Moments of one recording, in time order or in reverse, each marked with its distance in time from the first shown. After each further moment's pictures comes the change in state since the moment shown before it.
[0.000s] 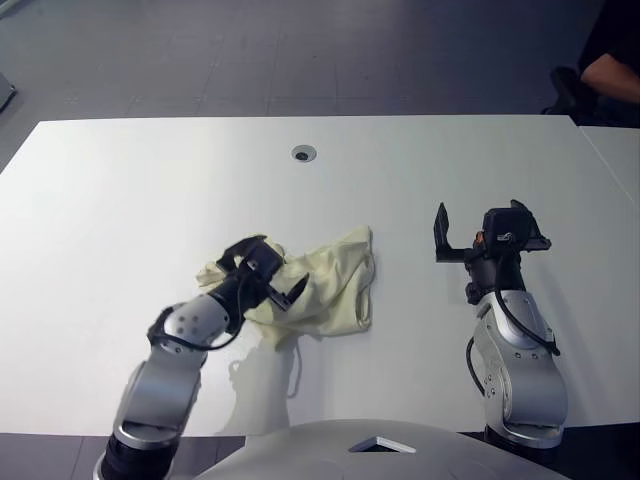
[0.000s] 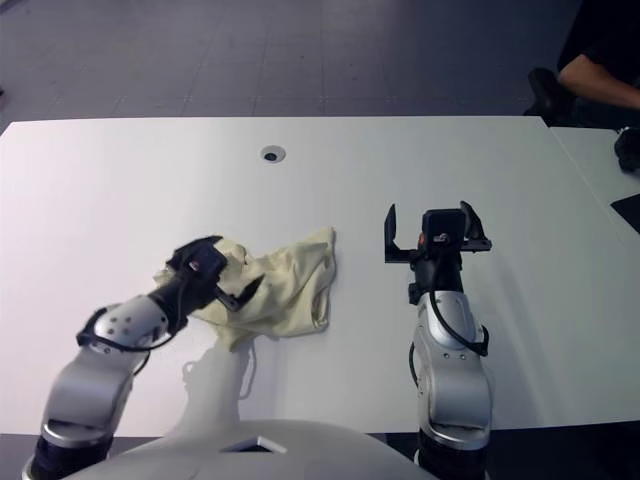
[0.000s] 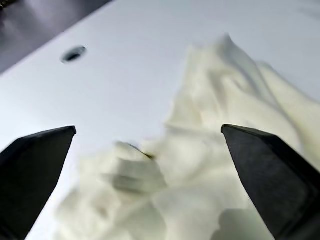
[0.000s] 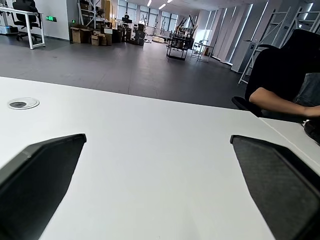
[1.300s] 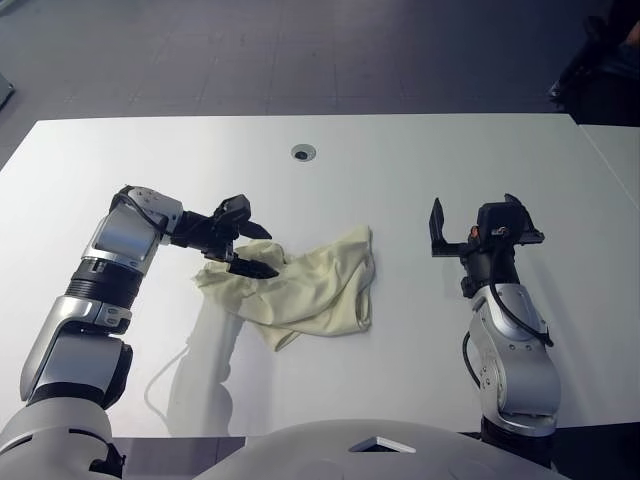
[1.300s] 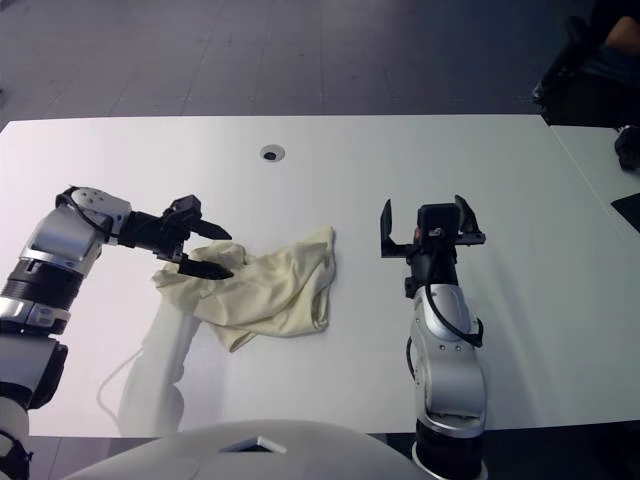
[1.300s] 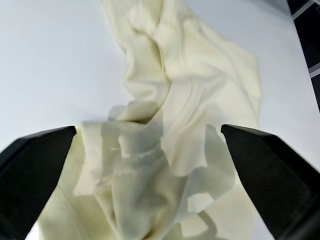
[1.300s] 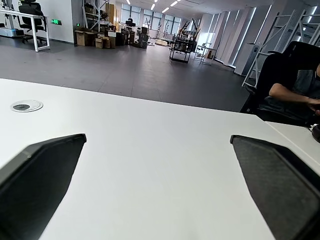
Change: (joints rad) left arm -0.661 0.316 -0.244 1.187 -0.230 -0.383 -0.916; right arm -0.036 0.002 0.001 0.055 0.002 -0.036 0.010
